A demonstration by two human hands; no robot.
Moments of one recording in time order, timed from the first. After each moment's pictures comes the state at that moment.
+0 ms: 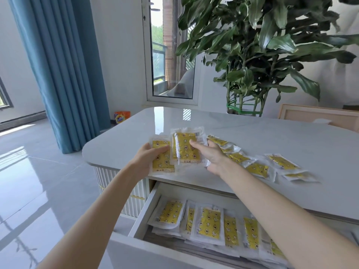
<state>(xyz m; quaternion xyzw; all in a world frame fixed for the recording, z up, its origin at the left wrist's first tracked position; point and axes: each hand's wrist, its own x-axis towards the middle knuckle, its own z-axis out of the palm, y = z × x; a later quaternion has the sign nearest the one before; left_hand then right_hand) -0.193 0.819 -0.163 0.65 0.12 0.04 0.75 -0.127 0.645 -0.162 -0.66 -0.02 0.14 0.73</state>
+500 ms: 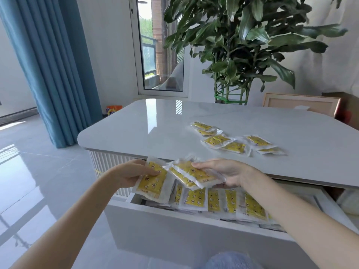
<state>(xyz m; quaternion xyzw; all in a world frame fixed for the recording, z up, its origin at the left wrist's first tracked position) -0.265 0.814 -0.200 0.70 0.10 -0.24 0.67 -0.220 0.548 -0.180 -0.68 -0.05 0.40 0.60</state>
